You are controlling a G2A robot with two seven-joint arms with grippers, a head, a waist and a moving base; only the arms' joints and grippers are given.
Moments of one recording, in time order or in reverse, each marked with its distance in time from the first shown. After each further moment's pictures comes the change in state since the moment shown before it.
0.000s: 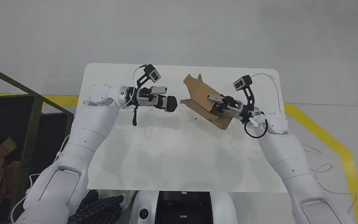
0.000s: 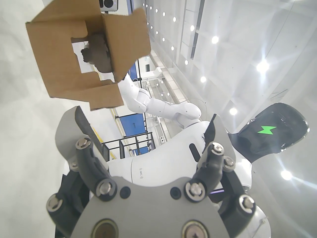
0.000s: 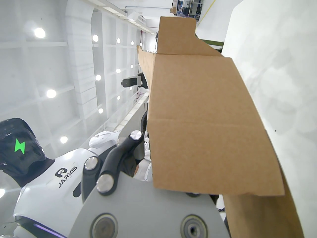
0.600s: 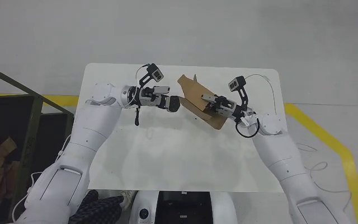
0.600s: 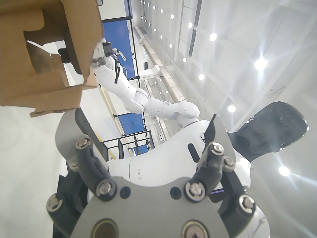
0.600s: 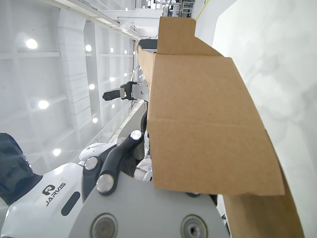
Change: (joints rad) left arm -0.013 -0.010 0.022 -0.003 -0.011 0.000 0.007; right arm -0.005 -0.018 -0.047 -0.019 -0.065 -0.002 -0.088
